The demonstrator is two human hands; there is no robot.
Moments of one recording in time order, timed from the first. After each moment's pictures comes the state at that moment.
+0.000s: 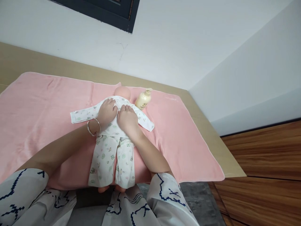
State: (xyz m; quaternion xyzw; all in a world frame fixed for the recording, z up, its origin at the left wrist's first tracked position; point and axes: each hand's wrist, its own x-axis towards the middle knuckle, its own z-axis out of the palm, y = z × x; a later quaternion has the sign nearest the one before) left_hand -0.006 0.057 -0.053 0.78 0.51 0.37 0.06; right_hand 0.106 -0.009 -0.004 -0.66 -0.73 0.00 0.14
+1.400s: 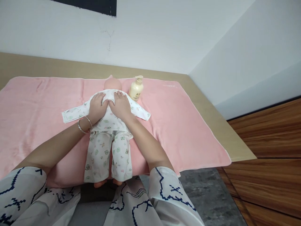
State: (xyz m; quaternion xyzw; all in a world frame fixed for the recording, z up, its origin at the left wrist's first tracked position) left_hand -0.010 0.067 -0.061 0.76 0.51 0.39 0.07; right_hand 0.135 0.035 -0.021 -0.63 -0.74 0.05 0.23
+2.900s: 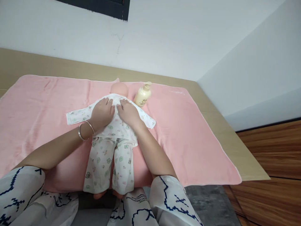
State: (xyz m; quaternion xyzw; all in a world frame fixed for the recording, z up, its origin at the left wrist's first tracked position) left_hand -0.010 0.037 -0.034 0.82 0.50 0.28 -0.04; right_hand 0.146 0.021 0.004 -0.61 -0.76 0.13 0.21
